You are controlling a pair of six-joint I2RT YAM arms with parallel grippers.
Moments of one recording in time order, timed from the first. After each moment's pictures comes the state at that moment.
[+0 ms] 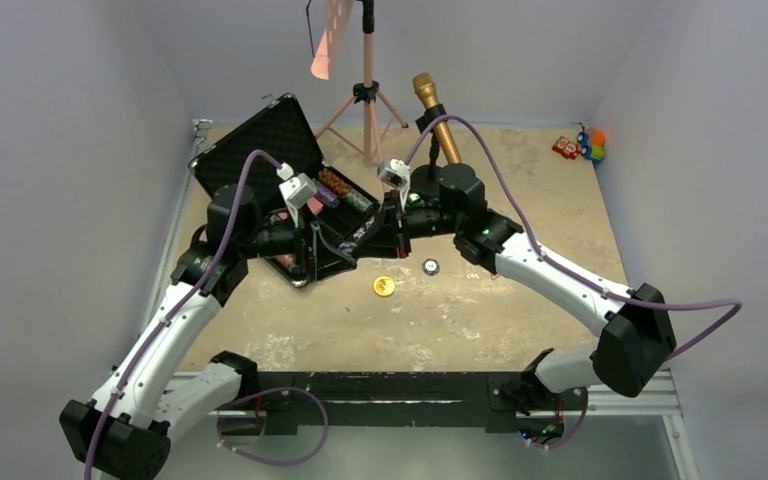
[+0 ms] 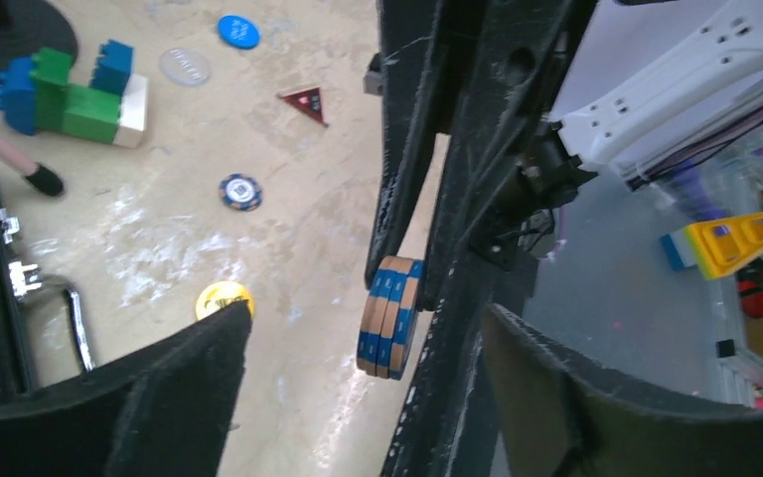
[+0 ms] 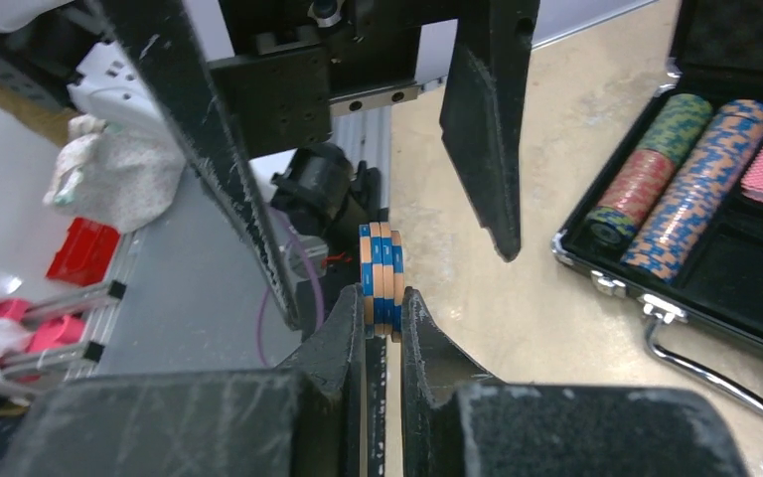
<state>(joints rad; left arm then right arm) -0.35 0.91 0.90 -0.32 0.92 -0.19 0.72 1.39 1.10 0.12 -0.94 0.33</state>
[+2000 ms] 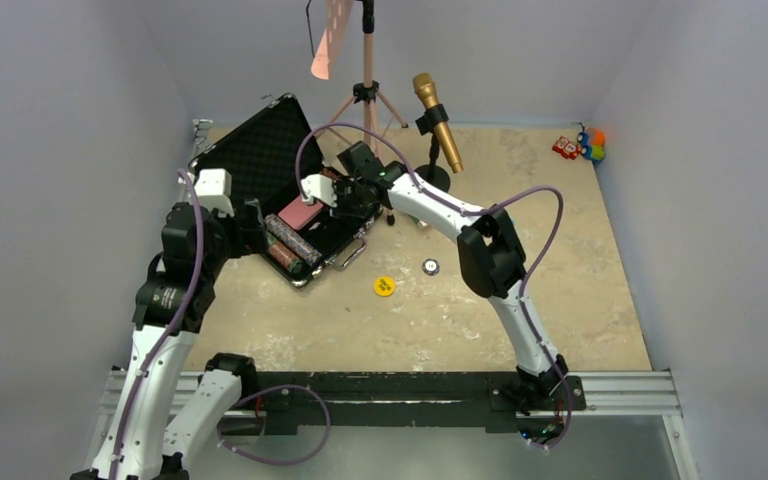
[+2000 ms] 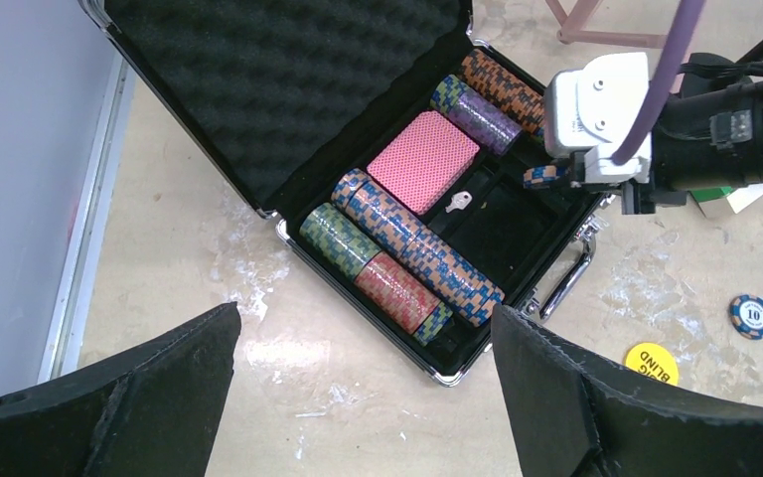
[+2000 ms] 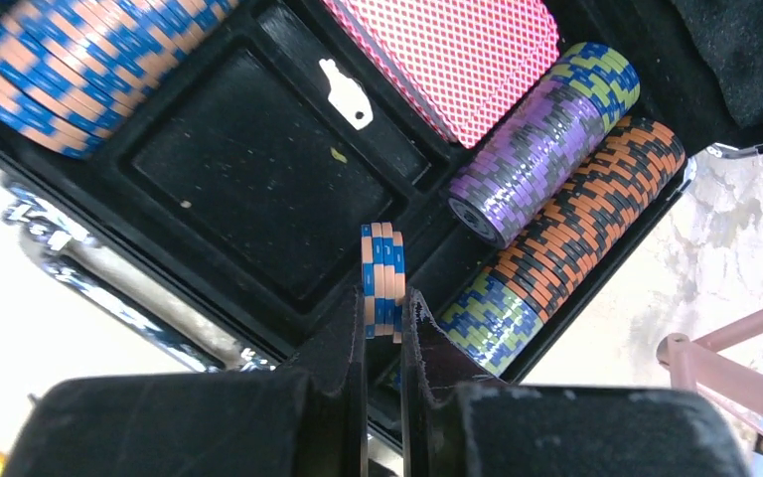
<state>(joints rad) -0.14 0.72 0.95 -0.65 -0.14 -0.13 0.75 2.30 2.04 -0.62 -0.32 -0.85</state>
